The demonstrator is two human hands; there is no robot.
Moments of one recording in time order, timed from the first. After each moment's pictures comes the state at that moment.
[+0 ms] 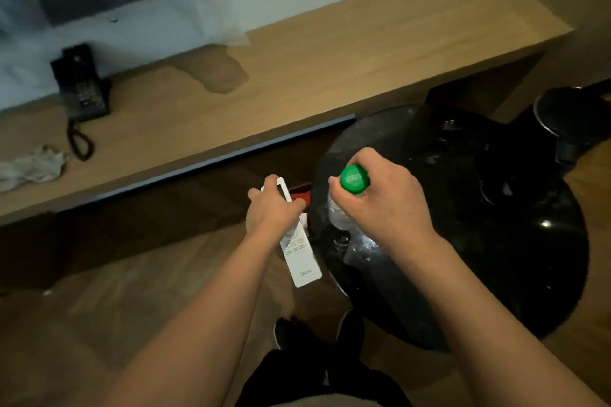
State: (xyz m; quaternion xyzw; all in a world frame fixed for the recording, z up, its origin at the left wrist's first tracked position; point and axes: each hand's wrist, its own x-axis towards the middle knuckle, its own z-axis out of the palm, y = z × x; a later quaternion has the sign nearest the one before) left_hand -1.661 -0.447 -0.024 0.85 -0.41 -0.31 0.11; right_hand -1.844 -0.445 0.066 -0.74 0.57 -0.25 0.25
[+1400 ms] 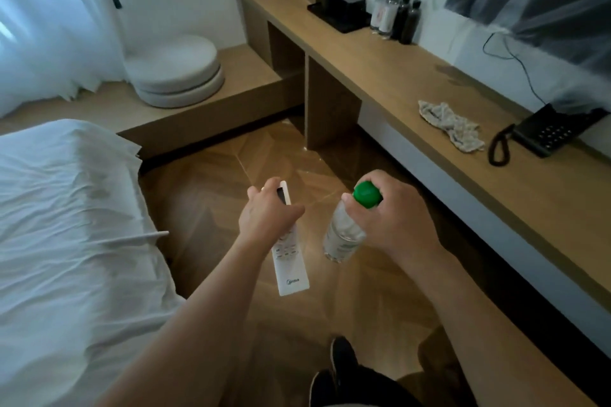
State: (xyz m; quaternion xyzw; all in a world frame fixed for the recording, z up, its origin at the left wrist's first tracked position) left_hand -1.266 0.070 0.035 0.94 0.10 -0.10 0.30; right_hand -1.340 -0.123 0.110 -0.94 0.00 -0.10 0.32
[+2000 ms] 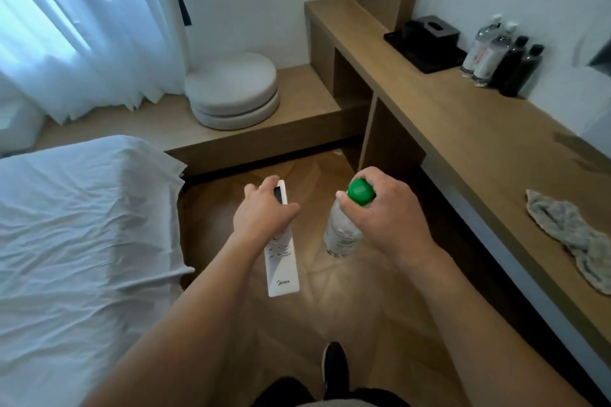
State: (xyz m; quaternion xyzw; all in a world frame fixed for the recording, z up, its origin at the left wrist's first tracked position) left_hand -0.994 0.144 0.044 0.94 0.20 -0.07 0.28; right_hand -1.019 -0.059 0.098 -0.93 -0.11 -0.07 0.35
